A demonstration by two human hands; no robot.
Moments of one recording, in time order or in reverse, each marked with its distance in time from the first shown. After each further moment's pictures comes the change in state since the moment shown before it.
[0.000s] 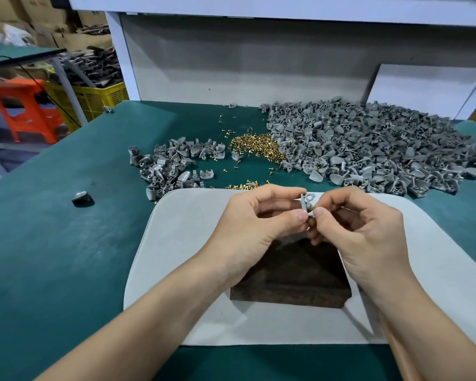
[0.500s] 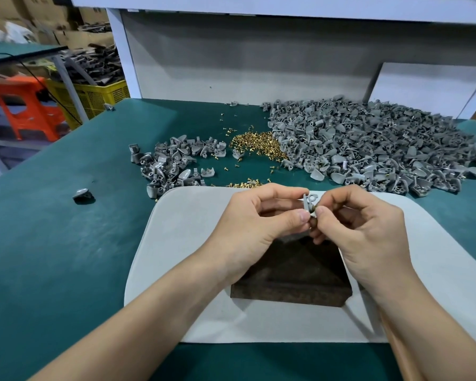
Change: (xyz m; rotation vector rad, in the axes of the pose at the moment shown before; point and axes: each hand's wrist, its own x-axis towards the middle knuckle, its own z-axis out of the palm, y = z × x) left_hand 0.000 0.000 0.000 -0.008 -0.008 -0.016; right_hand 0.001 0.002 -0.002 -0.055 0.005 -0.010
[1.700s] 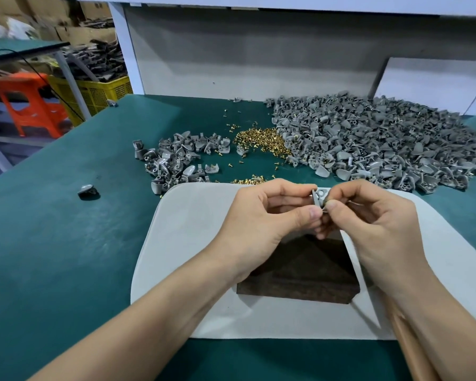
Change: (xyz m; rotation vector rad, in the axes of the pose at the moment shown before) left_hand -0.003 0.002 0.004 0.009 0.011 0.037; right_hand 0.000 -0.004 -0.004 0.151 -0.053 0.056
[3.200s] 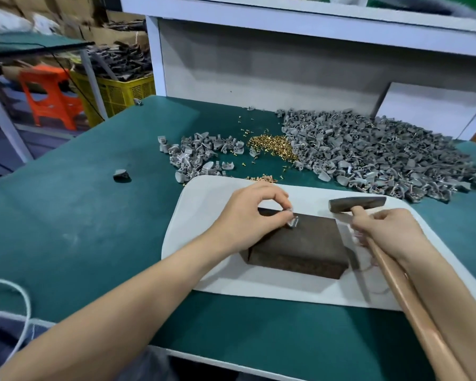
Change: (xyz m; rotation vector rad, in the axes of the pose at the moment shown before) left_hand -0.012 -0.009 -0.036 0.737 0.054 0.243; right_hand 0.011 0.009 -0.050 -0.652 0.128 0.719
